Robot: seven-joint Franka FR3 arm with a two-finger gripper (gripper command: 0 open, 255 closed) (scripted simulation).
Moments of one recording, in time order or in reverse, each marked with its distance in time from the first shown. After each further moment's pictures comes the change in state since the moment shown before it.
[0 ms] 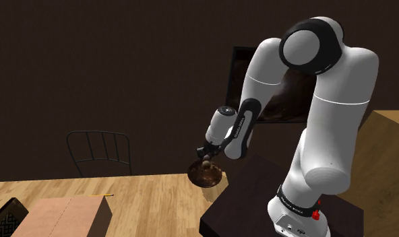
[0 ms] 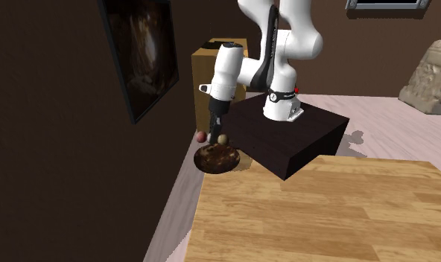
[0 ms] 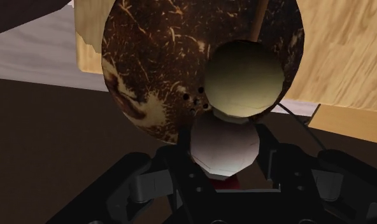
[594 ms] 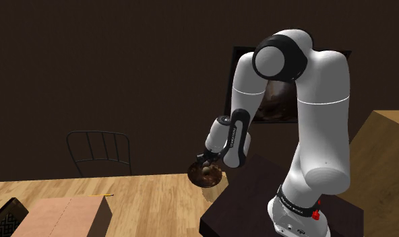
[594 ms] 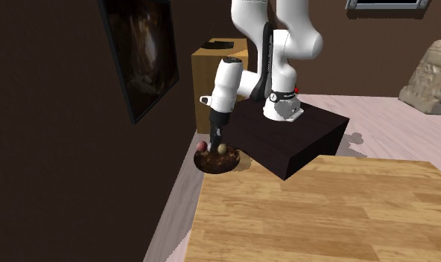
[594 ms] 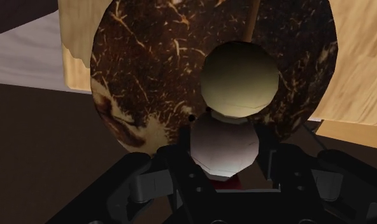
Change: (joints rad) arm 0.000 0.194 0.009 0.043 0.014 0.152 0.013
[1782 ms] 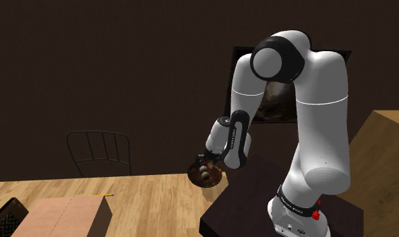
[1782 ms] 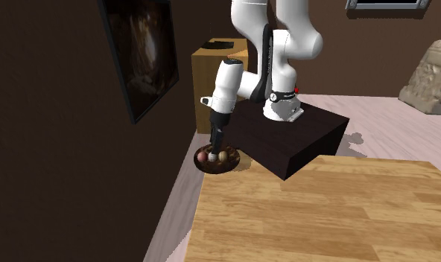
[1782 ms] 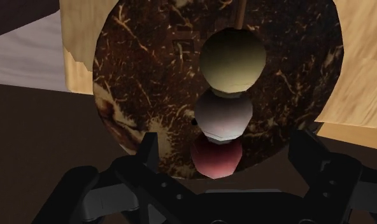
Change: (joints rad) arm 0.005 0.016 -0.005 -0.004 0.004 0.020 -0.002
